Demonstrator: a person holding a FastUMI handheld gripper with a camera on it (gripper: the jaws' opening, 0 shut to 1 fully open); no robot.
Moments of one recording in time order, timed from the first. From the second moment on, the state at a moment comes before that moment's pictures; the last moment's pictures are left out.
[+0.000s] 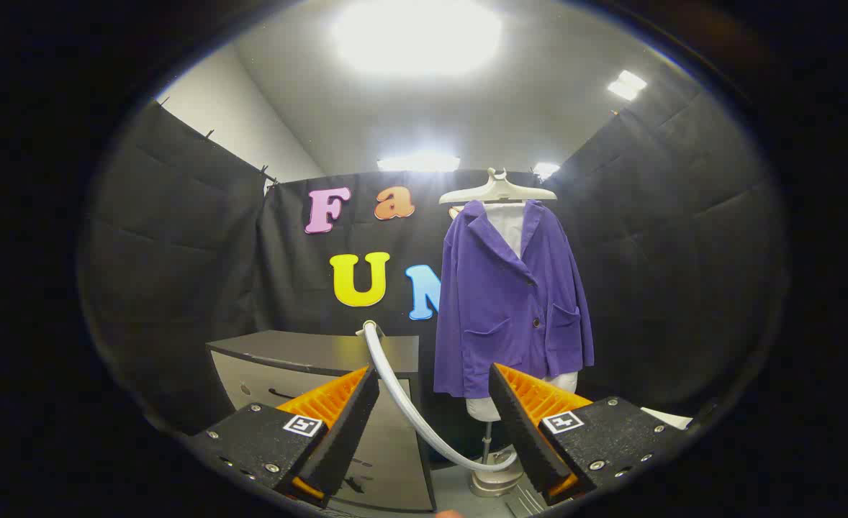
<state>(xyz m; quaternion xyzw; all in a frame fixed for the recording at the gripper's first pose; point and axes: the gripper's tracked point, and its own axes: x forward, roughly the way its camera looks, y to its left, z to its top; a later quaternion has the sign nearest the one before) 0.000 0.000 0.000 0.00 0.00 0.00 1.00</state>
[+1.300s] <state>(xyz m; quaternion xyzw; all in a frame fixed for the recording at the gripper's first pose) 0.034 0.030 0.062 0.00 -0.04 0.02 1.00</state>
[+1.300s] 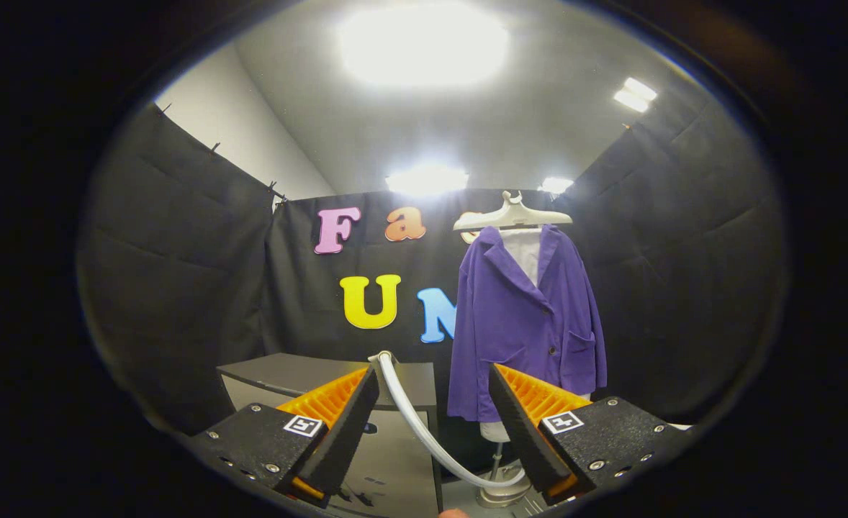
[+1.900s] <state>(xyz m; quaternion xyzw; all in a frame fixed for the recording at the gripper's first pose) 0.149 0.073 0.136 0.00 -0.05 0.09 0.99</state>
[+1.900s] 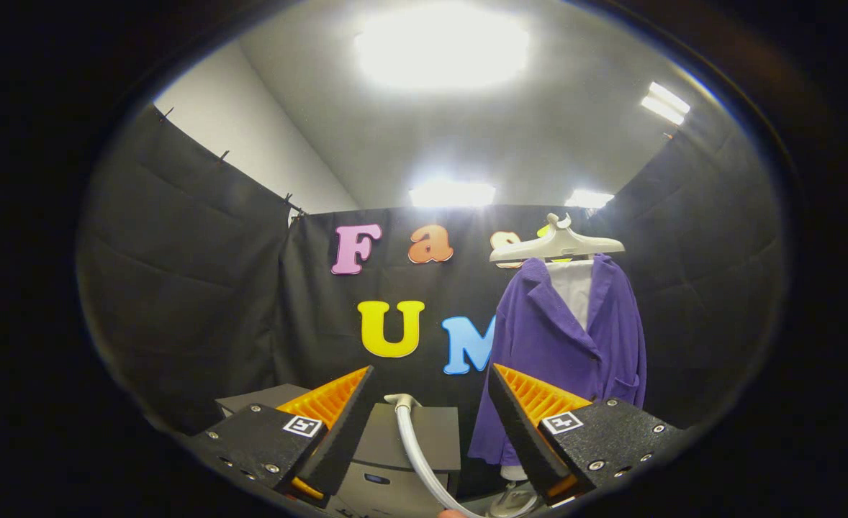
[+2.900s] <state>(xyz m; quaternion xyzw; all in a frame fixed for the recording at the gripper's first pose) 0.385 0.128 0.117 0.08 0.13 0.18 0.97</state>
